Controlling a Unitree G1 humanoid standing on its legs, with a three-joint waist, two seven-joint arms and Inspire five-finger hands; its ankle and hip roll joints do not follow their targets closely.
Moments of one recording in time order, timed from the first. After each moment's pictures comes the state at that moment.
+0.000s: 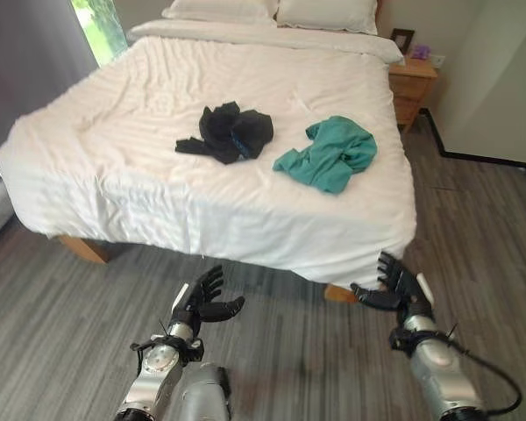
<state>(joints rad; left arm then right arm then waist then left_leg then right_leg) 0.01 0.33 -0.17 0.37 -0.43 -0.14 -0.05 -0.05 -0.51 0.06 0.29 0.37 -0.14 -0.08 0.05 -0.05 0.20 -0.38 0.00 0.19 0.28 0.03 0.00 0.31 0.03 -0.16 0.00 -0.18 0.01</state>
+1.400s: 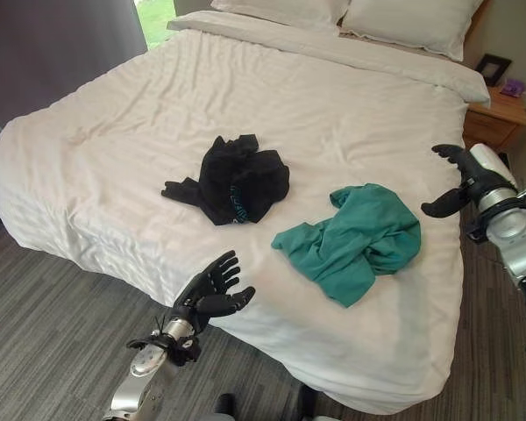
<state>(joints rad) 0.08 0.42 -0.23 0.19 -0.67 -0.10 -0.18 -0.84 -0.92 0.48 0.91 0.01 -0.06 -0.01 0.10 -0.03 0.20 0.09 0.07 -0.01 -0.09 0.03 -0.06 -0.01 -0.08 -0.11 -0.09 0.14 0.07</state>
